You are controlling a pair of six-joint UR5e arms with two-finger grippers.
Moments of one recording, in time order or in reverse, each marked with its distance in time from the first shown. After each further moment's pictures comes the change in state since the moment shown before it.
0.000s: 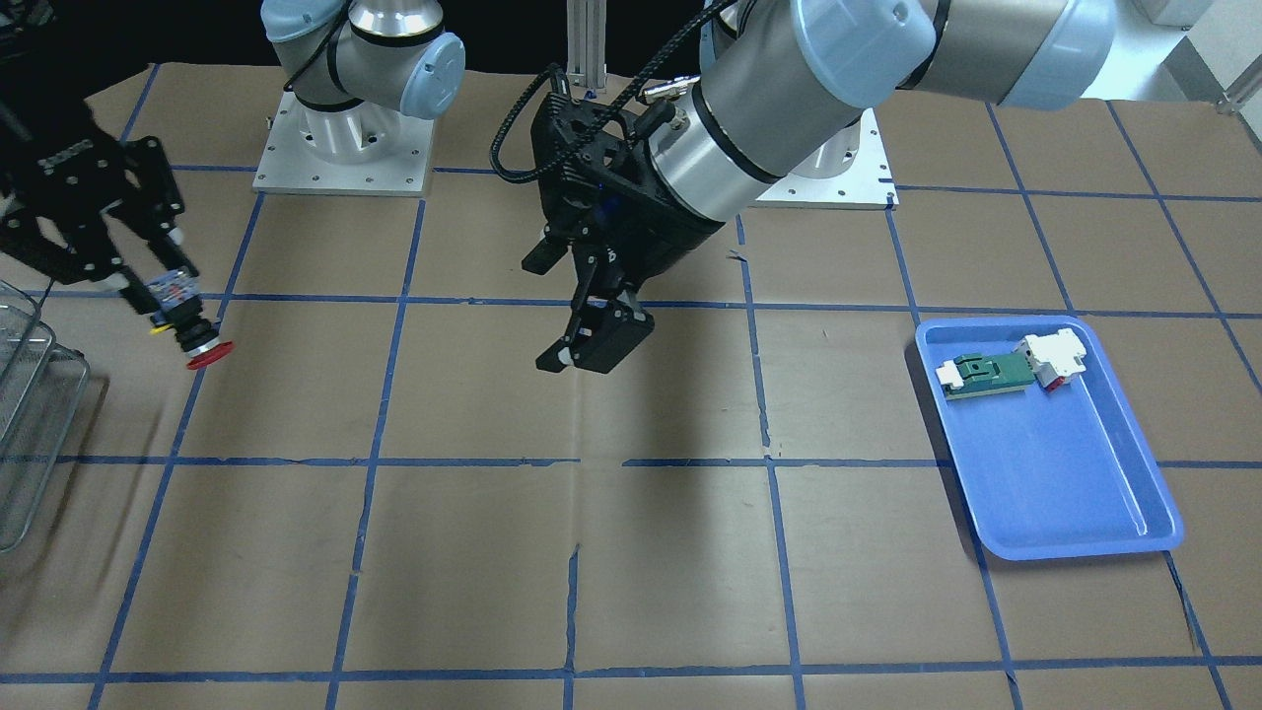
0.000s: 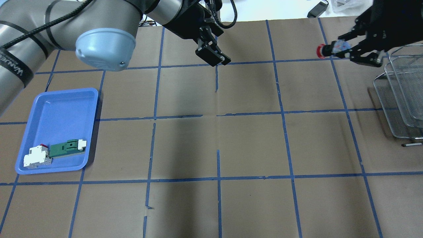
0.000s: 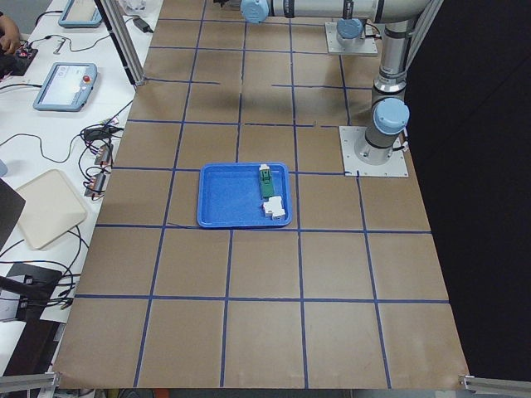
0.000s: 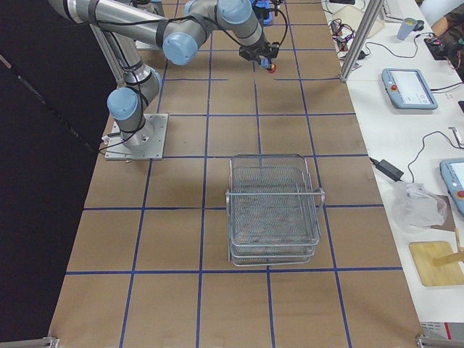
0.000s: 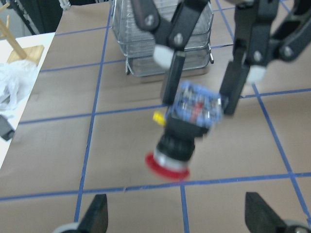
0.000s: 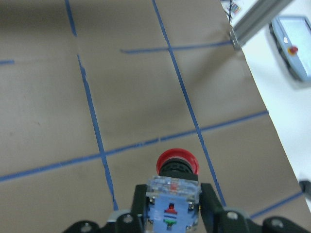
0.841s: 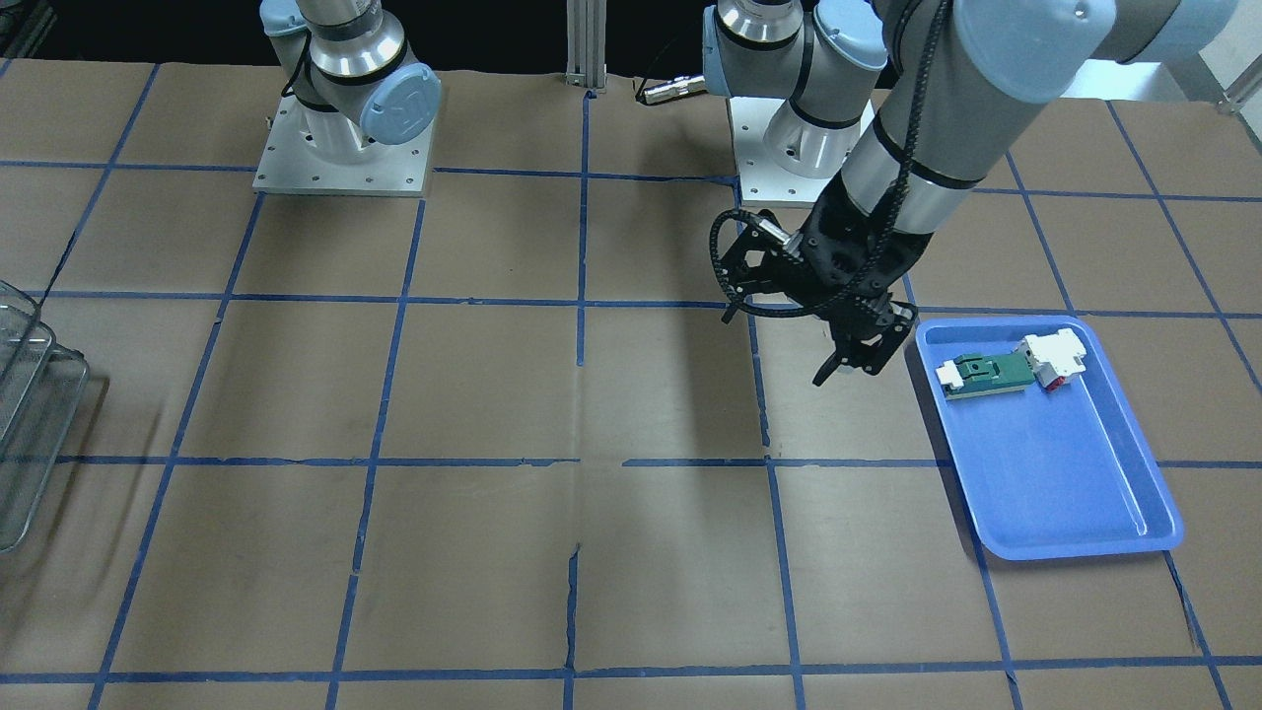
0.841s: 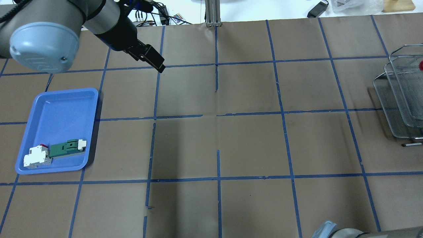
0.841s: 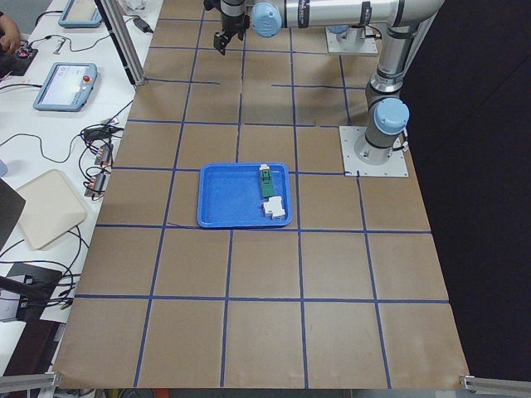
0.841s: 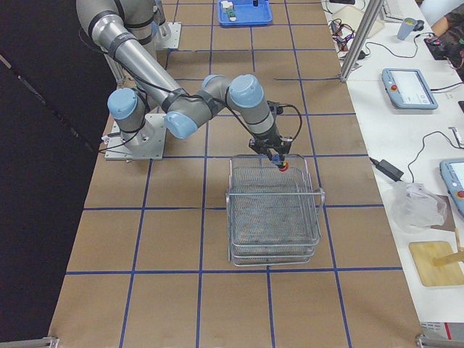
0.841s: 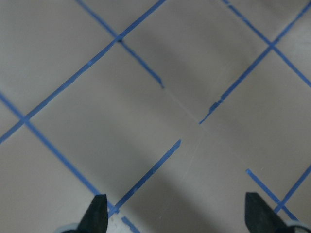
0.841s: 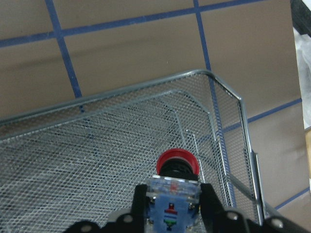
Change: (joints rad) left arm 0.178 0.100 -0.084 -0.152 0.312 -0.576; right arm -0.291 0.267 -0.018 -0.378 -0.292 -0.313
